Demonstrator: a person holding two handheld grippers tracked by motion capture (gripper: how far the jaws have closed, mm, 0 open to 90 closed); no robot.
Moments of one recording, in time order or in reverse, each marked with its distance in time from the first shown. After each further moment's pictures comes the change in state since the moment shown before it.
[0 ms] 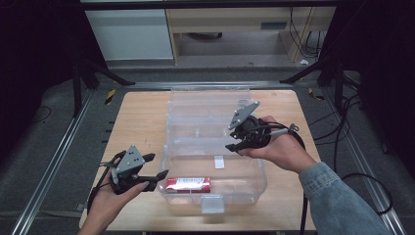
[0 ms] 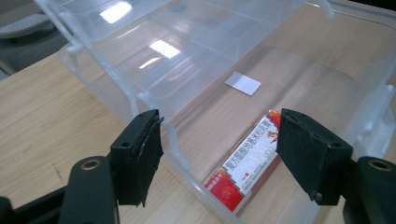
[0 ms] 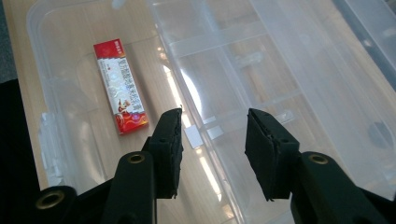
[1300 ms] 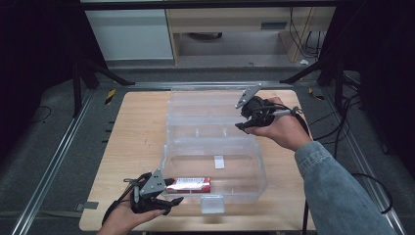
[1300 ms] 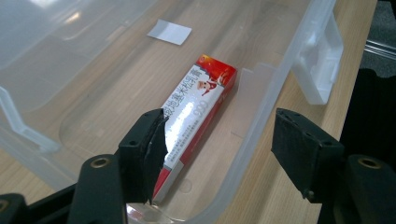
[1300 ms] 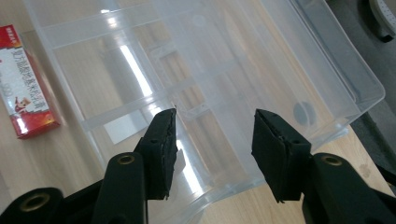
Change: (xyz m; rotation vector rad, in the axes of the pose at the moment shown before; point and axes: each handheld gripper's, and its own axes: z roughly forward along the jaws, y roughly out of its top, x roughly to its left) left arm -0.036 -0.041 0.044 0.105 -0.191 0.080; right arm -0.059 -0.001 0.009 0.059 -0.173 0.020
